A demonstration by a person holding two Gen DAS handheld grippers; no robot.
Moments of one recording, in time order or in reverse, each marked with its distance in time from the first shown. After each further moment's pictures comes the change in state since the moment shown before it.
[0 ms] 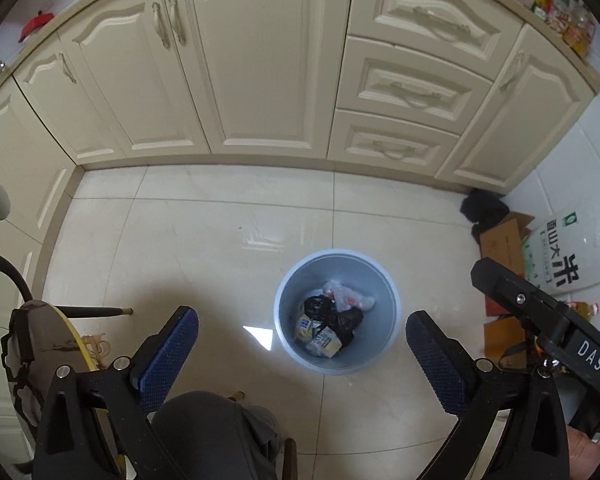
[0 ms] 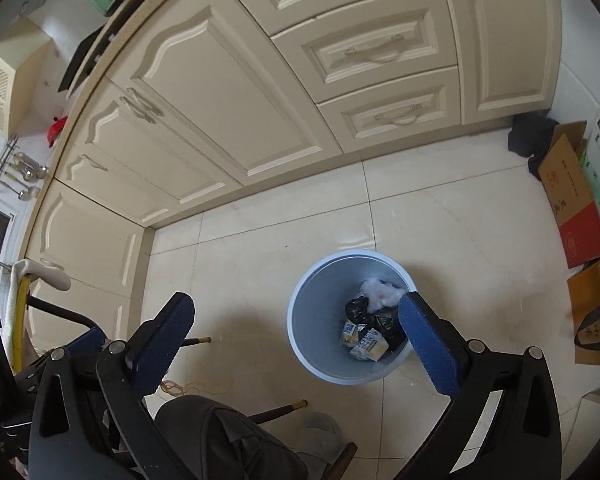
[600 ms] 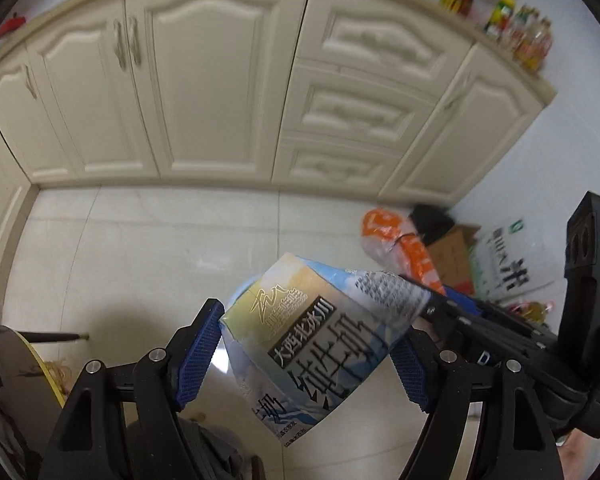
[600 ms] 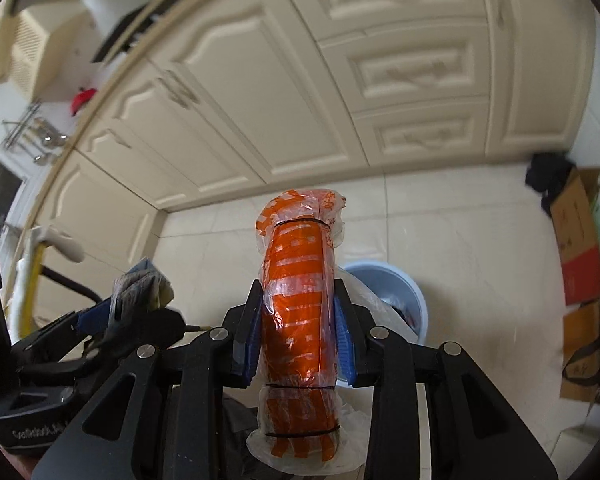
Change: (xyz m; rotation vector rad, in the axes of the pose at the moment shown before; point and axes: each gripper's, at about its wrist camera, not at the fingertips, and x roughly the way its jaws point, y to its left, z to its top) left arm -0.004 -0.004 -0.018 0.032 -0.048 -0.180; right arm 0.002 0.026 0.001 -0.121 0.013 0.024
